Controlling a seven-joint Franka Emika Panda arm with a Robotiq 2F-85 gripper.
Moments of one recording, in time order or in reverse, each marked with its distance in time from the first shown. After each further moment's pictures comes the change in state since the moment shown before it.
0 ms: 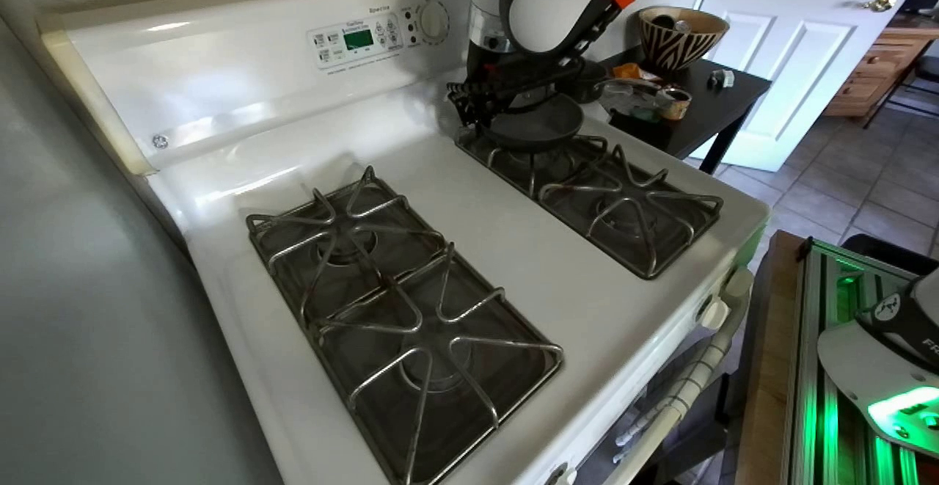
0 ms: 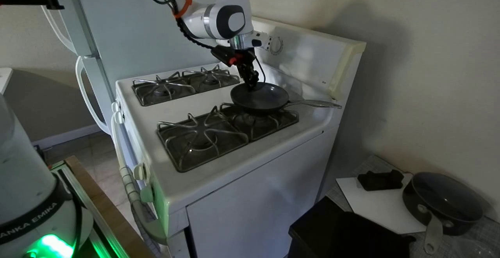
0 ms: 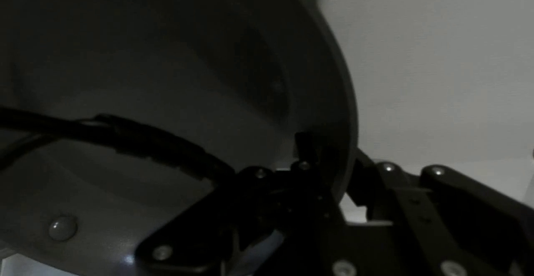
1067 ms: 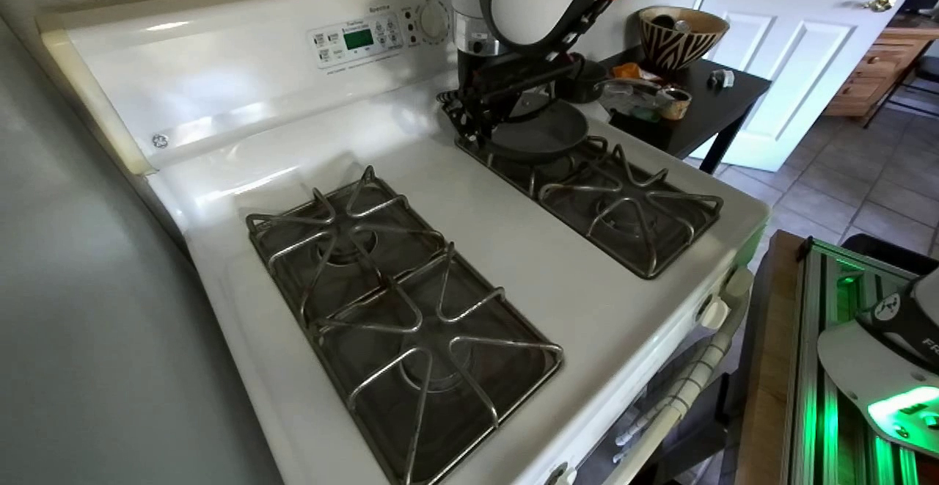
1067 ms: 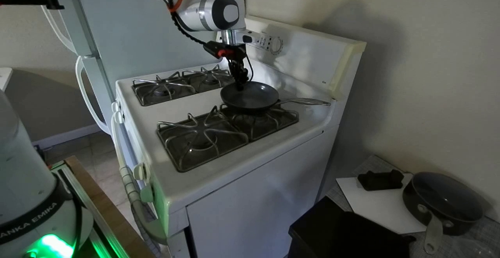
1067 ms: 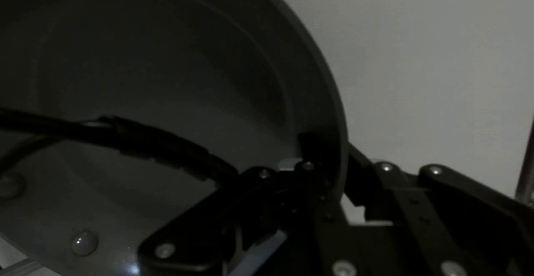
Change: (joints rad) arm 0.050 0.002 0.013 0.055 -0.016 -0.195 0.111
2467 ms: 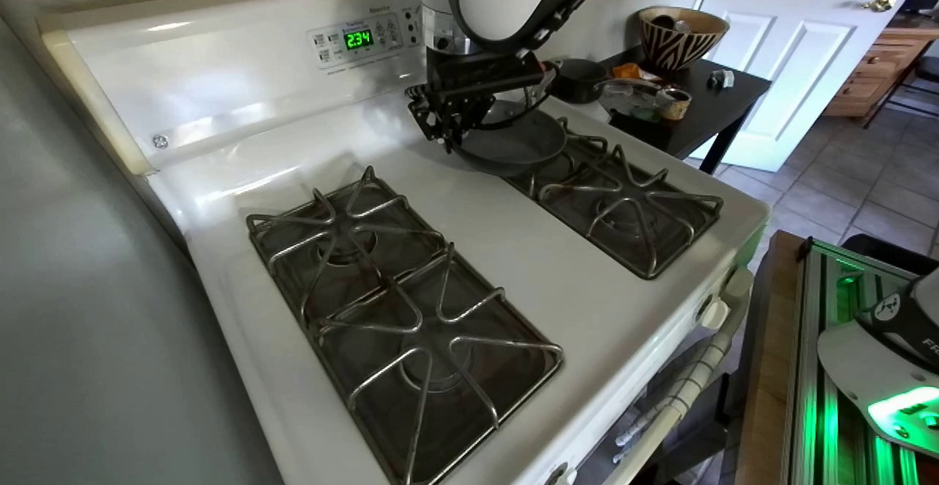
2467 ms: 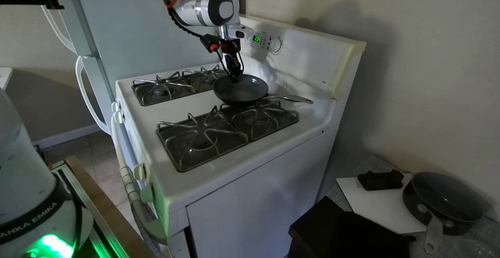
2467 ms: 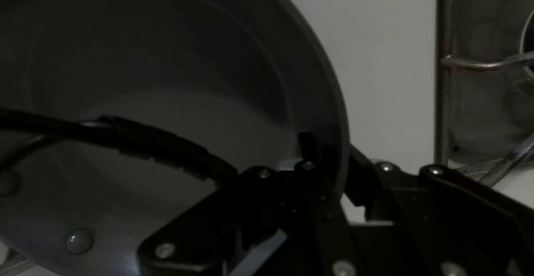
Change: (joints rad) arm 0.025 0.038 0.038 0.080 0.045 0.000 0.115
